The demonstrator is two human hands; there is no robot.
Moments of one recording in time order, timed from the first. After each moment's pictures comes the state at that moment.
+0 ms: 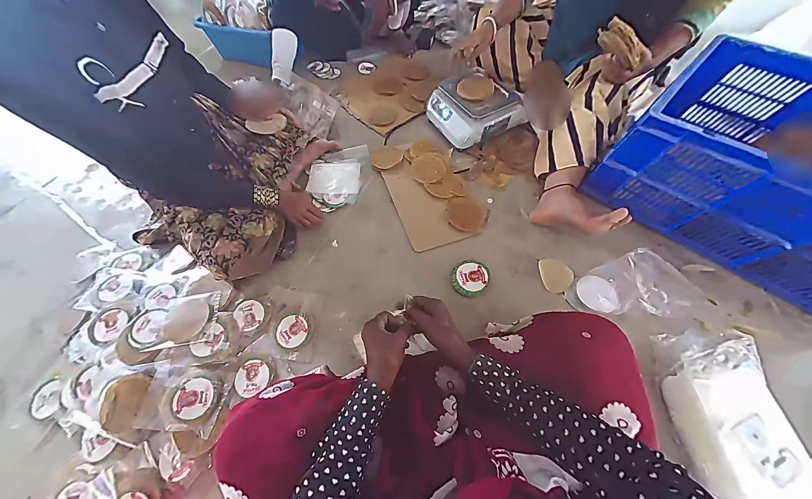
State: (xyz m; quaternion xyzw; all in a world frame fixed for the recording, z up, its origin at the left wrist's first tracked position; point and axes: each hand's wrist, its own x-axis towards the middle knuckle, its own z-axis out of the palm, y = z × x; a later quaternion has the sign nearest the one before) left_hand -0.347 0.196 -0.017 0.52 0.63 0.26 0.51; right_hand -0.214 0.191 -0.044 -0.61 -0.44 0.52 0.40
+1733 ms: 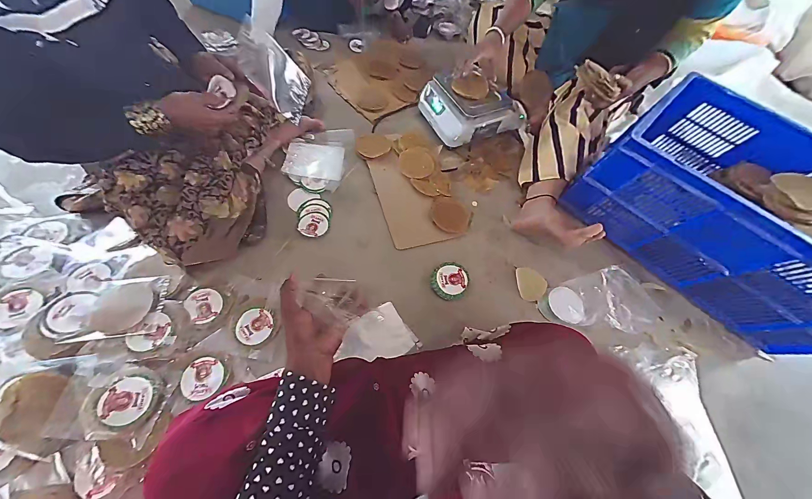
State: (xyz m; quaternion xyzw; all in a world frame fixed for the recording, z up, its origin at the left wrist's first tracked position) left_hand -0.384 0.244 0.010 0.03 0.39 0.53 0.75; right_hand -0.168 0.103 0.160 -0.30 -0.68 0.48 0.47
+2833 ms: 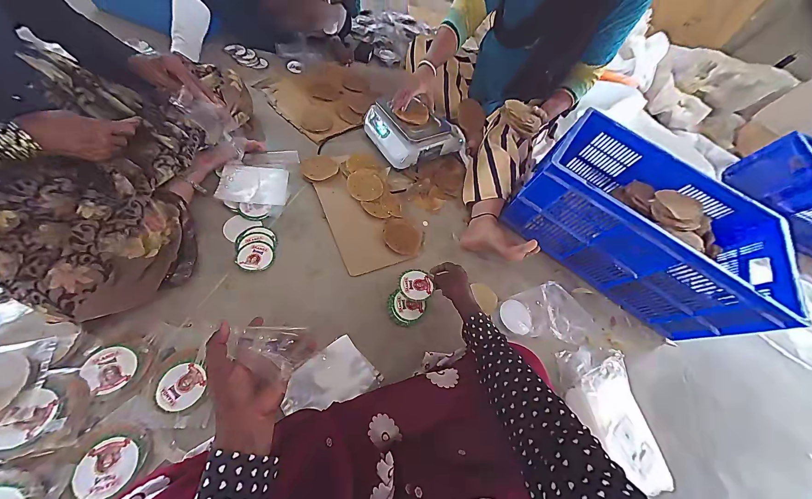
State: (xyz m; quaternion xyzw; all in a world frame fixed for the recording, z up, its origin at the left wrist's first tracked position) left_hand -0.375 0.250 0.017 0.07 0.44 0.54 0.72; right_hand 0.010 0.270 -0.088 -0.85 -0.33 0.33 0.26
